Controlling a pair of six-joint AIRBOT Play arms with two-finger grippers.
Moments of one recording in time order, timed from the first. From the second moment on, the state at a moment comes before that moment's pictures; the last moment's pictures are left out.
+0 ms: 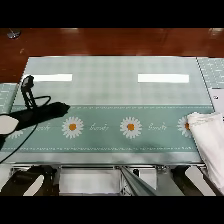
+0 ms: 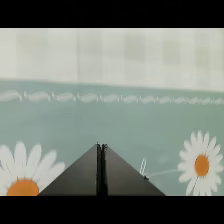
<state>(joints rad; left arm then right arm) -0.11 -0.71 0.60 1.01 -0.77 -1.52 -0.86 -1.00 1.40 -1.58 1.75 1.66</state>
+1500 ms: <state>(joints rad) -0.11 -1.21 1.14 1.24 -1.07 -1.50 0.13 -1.44 1.23 -1.46 1.12 1.68</state>
